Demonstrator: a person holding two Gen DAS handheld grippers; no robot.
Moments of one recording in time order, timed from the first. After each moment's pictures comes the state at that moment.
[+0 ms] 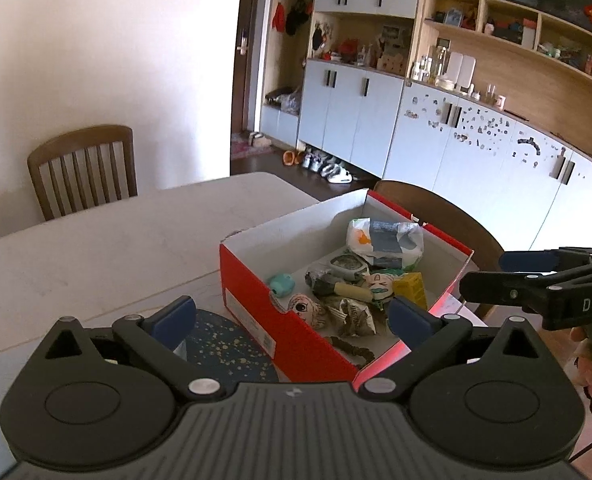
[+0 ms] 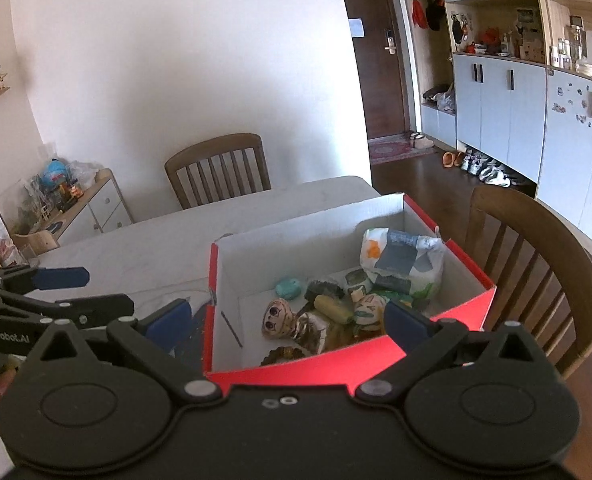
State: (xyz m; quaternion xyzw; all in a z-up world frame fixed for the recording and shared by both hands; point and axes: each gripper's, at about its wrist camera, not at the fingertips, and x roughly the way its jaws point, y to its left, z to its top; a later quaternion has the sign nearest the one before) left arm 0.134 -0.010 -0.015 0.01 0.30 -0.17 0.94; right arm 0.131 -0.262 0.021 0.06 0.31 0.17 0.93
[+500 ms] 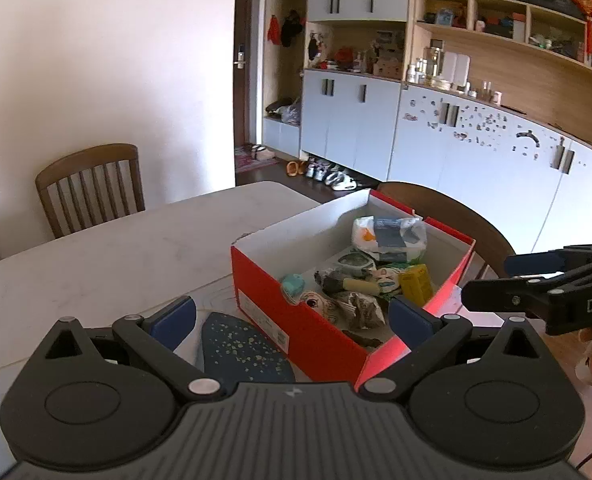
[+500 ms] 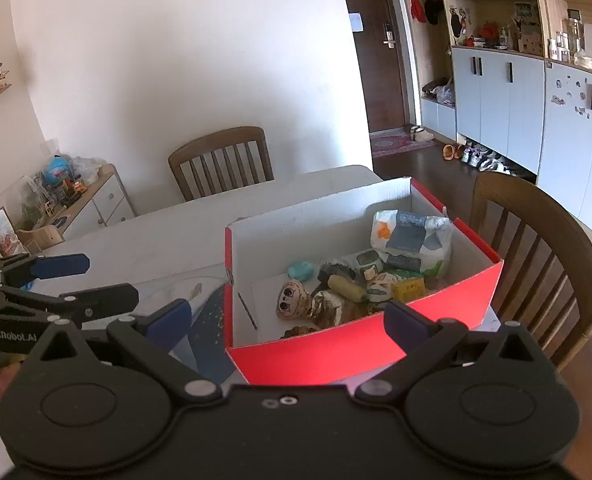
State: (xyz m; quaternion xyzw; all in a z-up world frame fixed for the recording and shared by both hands) left arm 0.115 -0.003 -0.016 0.03 0.28 -0.17 0.94; right arm 0.113 -0.251 0.017 0.07 0.32 0.17 0.93
